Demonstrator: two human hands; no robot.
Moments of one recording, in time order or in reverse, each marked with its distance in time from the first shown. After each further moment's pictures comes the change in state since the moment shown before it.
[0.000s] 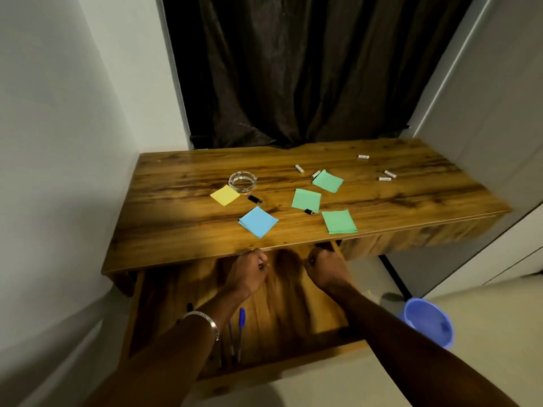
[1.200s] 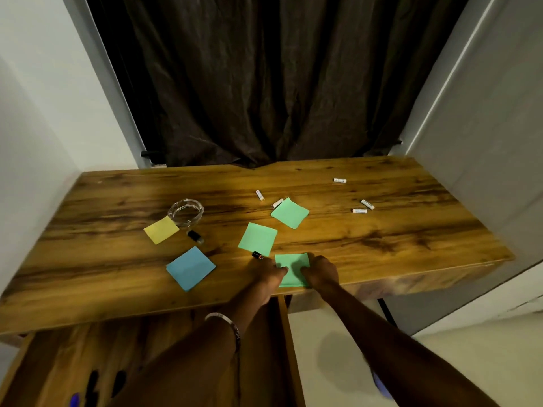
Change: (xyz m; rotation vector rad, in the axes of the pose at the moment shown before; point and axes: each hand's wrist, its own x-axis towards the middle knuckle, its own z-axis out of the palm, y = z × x) left_hand 0.176 0.191 0.144 -0.542 -0.210 -0.453; right_hand 0.191 0.139 -0.071 0.252 -0.116 0.182
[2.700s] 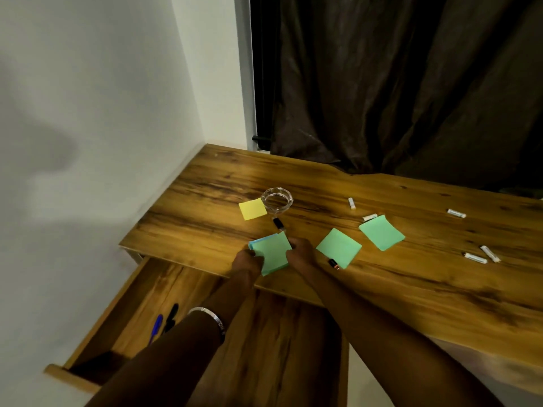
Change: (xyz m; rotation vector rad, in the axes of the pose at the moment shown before) left_hand -0.023 -0.072 -0.170 -0.215 0.586 -0.180; right_hand -0.013 -0.171 0.112 0.211 -0.393 -0.367
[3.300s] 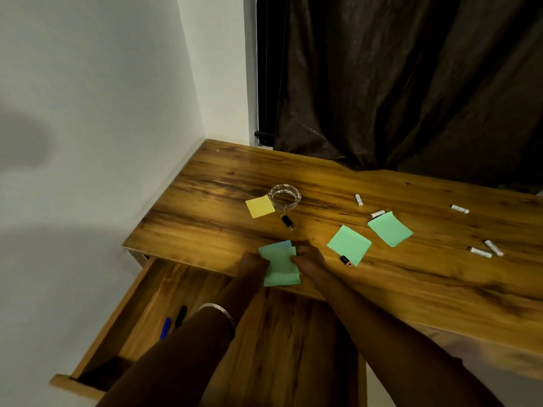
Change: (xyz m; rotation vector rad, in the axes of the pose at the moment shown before) left_hand 0.026 -0.022 -0.018 -0.161 -0.138 -0.052; right_hand 0.001 0.004 0.026 -0.081 -0.002 0.170
